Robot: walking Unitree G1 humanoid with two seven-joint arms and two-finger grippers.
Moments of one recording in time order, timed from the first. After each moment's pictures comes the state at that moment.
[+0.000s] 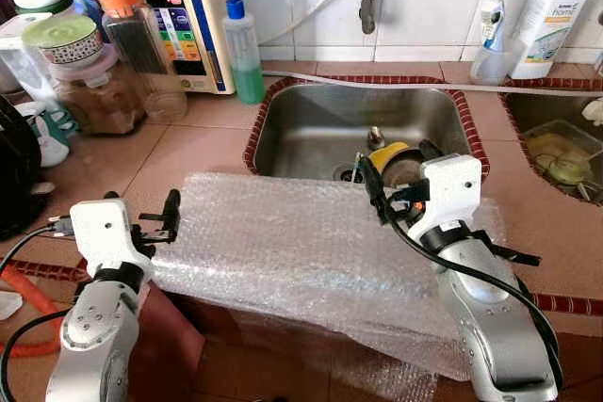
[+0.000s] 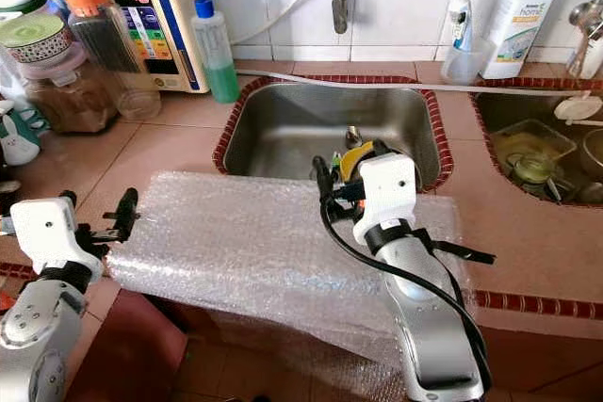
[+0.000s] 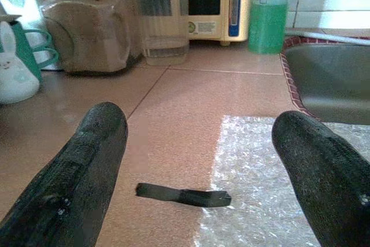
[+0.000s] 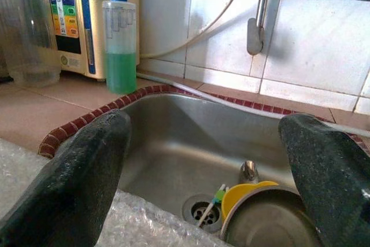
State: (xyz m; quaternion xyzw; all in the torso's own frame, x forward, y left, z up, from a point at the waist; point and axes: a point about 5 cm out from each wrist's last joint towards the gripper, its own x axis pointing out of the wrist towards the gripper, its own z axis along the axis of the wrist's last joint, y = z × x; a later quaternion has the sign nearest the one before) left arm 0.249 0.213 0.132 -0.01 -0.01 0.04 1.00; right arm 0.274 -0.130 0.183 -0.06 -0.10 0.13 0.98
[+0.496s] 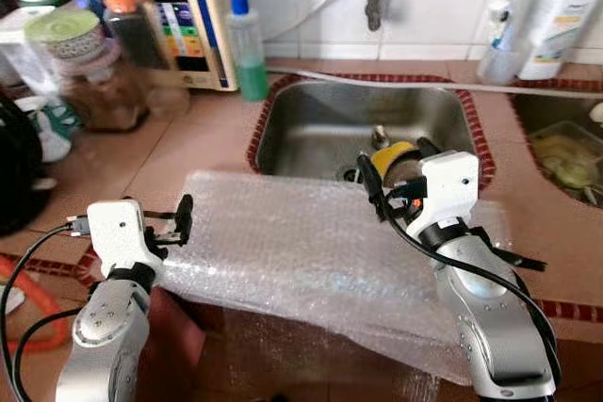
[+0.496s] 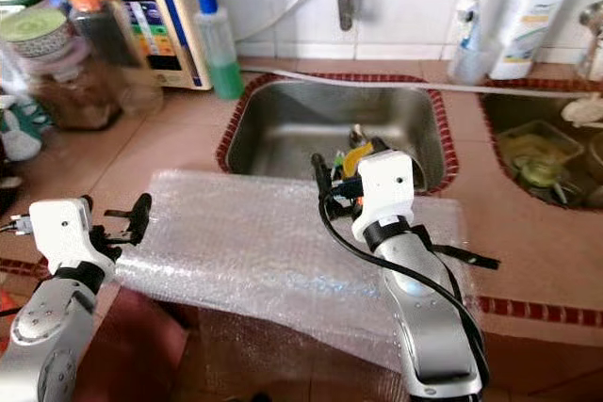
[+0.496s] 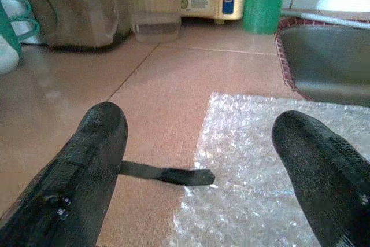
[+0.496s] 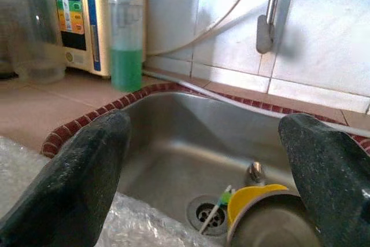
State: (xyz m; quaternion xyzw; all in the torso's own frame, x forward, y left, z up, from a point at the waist) left arm 0.252 0.203 0.128 -0.03 0.01 0.03 1.00; right arm 0.277 -0.129 0.183 -0.07 -0.10 0.13 0.98
